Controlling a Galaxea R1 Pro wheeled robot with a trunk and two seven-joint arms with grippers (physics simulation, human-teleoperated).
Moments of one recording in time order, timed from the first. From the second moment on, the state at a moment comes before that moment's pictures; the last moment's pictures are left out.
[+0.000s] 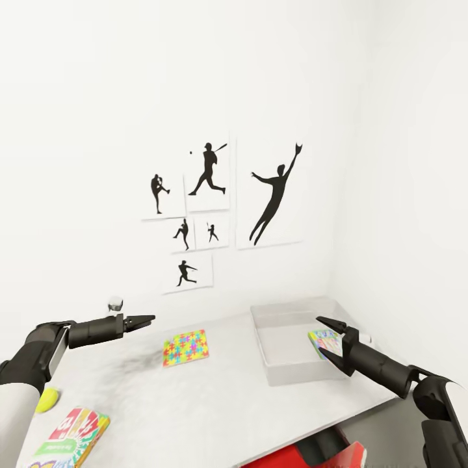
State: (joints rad) left arm -0.73 0.32 0.25 -0.74 0.00 0.78 -1.43; right arm -0.24 -0.06 -0.39 -1.59 -1.78 1.04 -0.50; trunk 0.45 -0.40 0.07
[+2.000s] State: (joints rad) left arm -0.73 0.32 0.25 -0.74 0.00 0.77 -1.45; right arm -0.25 -0.05 -0.37 -1.59 -1.69 1.04 -0.50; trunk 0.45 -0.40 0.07
